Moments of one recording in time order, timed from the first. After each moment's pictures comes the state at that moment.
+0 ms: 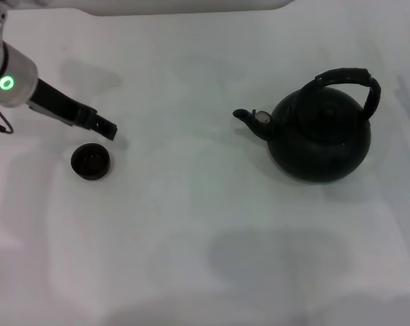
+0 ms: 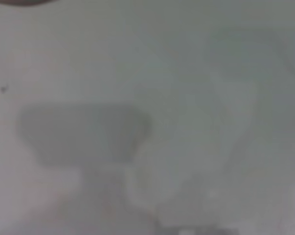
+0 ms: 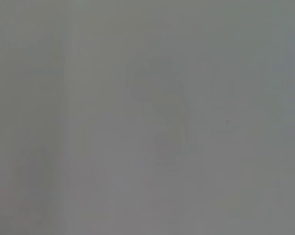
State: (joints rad) left arm -0.64 -2.07 1.26 1.11 2.64 1.40 -2.71; right arm 0.27 2.02 -1.92 -0.21 0.39 -1.19 0.16
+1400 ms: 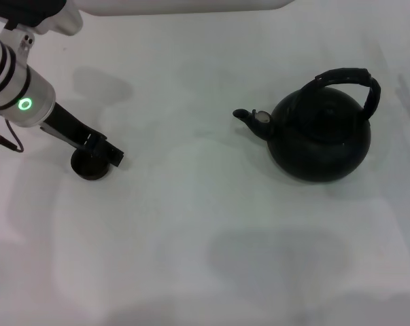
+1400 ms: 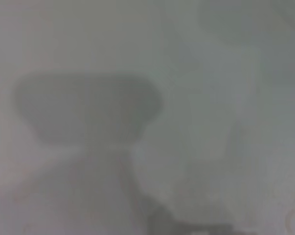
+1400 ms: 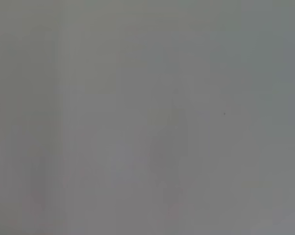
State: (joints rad) left arm -0.67 -2.07 1.34 1.03 2.65 1.39 -2.71; right arm 0.28 2.02 -1.92 -0.21 0.40 -1.17 0.16
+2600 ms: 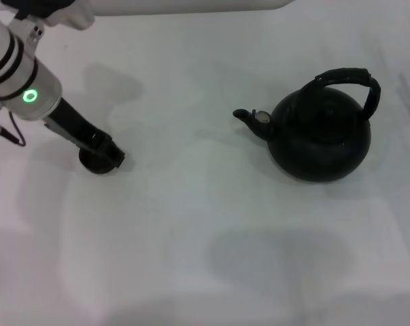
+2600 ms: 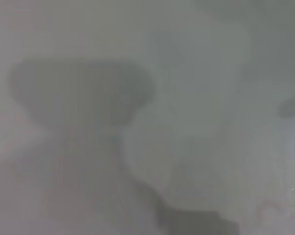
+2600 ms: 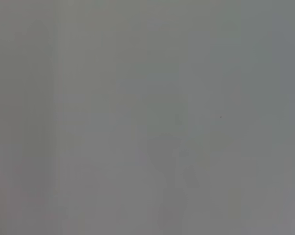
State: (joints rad) left arm -0.72 -2.07 1.34 1.04 2.67 1.48 -2.72; right arm 0.28 2.02 -1.92 -0.22 0.42 -1.17 0.16
